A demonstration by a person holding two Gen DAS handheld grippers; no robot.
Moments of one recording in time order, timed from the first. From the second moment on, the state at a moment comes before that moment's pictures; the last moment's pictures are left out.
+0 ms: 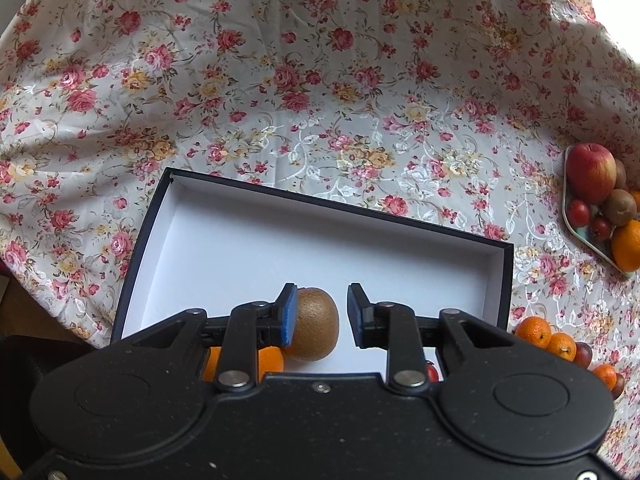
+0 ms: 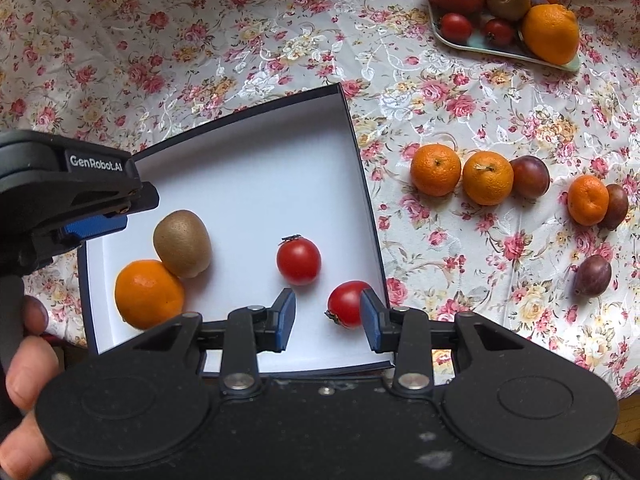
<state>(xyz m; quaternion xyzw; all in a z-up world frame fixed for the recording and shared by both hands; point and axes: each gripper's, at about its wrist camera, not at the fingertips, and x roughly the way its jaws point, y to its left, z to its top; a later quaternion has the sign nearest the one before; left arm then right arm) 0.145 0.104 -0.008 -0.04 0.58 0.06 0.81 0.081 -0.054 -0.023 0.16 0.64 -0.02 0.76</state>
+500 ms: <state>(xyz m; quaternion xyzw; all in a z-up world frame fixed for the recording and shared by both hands) 0.144 0.076 -0.009 -0.01 0.59 0.04 0.81 0.076 -0.085 -0.028 0.16 0.67 -0.06 0.72</state>
